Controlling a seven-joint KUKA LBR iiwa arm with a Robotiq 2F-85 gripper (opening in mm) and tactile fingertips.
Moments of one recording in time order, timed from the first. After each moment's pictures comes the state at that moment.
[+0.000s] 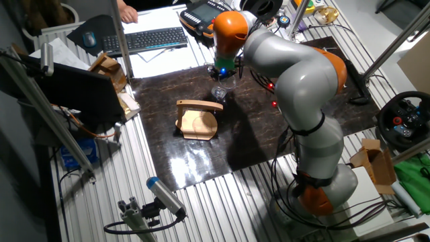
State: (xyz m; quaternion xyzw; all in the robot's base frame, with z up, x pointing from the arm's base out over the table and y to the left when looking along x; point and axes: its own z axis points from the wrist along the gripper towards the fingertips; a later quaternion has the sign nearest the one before) arm 0.656 0.139 0.141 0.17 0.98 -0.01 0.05
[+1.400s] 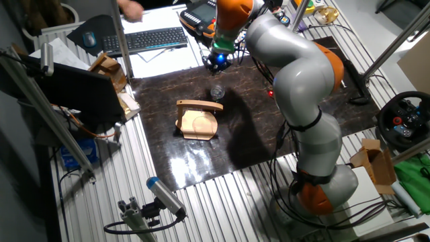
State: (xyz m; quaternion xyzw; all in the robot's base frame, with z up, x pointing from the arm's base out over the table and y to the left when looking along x) arm 0.648 0.181 0.220 0.16 0.98 0.07 -0.03
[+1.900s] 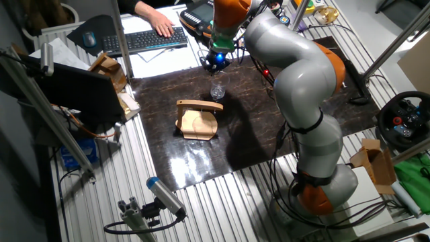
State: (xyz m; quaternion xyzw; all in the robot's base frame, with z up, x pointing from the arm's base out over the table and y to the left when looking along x) arm 0.637 0.193 0.235 0.13 0.99 0.07 -0.04
